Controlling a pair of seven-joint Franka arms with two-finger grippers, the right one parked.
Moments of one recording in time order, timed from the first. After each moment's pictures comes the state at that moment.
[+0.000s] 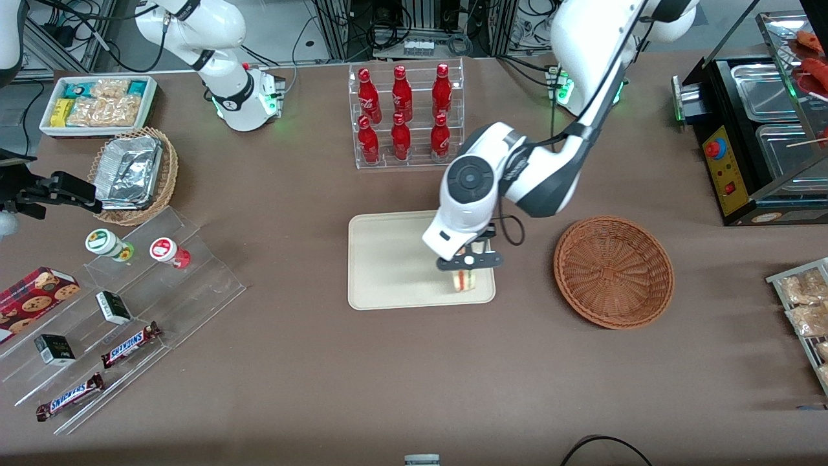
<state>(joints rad) -0.61 0.56 -0.10 -1.50 0.02 1.98 -0.76</state>
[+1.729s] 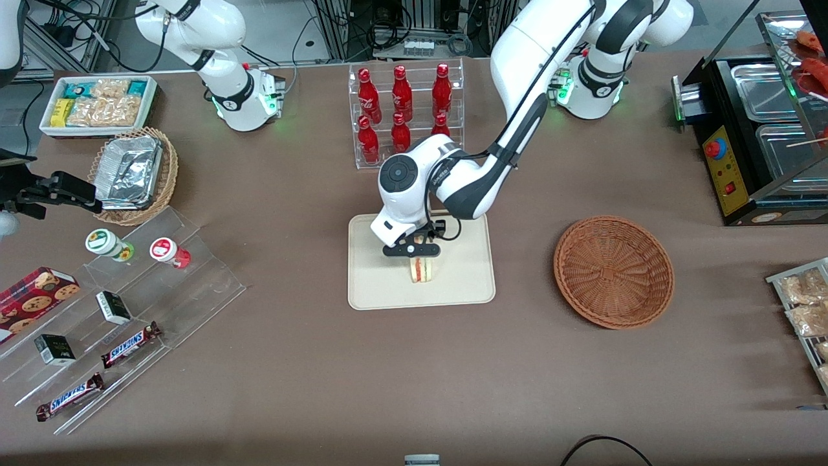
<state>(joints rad) -0.77 0.74 -0.09 -1.43 0.09 2.11 -0.87</state>
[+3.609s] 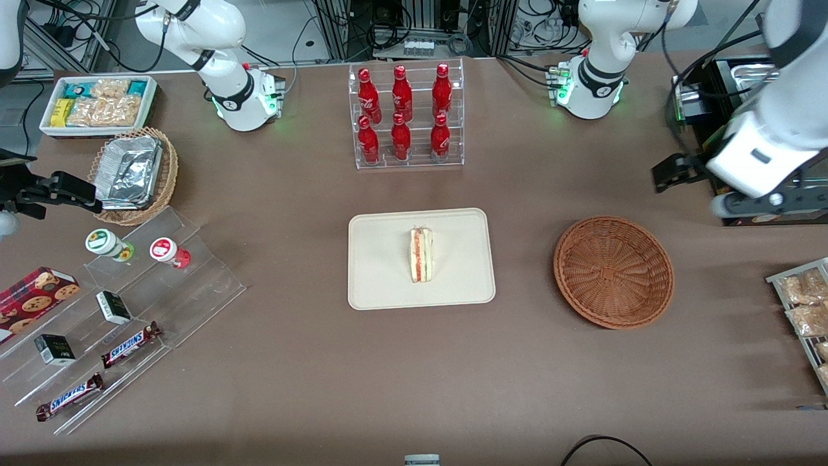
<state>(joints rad) -0.08 0.08 -0.07 -1.44 0.03 1.37 -0.17</state>
